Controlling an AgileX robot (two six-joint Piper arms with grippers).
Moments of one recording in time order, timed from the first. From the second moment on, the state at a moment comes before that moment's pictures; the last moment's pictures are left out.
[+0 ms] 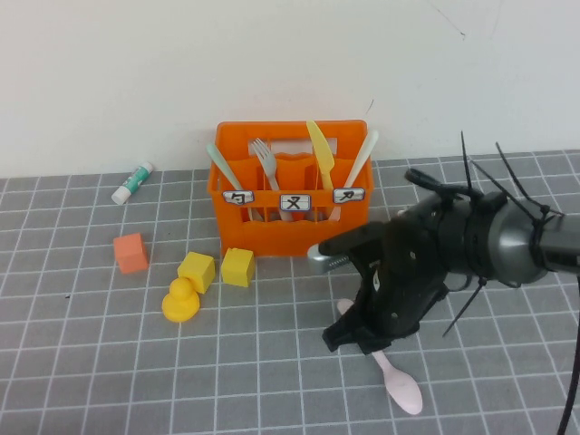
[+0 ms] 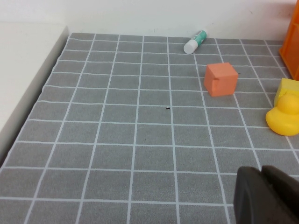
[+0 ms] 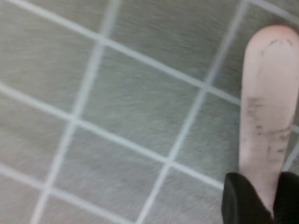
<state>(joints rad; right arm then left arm) 0.65 2.06 -1.32 0.00 0.71 0.17 0.07 -0.01 0.02 -0.05 0.37 -0.06</state>
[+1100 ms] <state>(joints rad) 0.73 2.13 -1.52 0.15 -0.62 -0.18 0.07 -0.01 0.02 -0.05 0.37 -0.06</state>
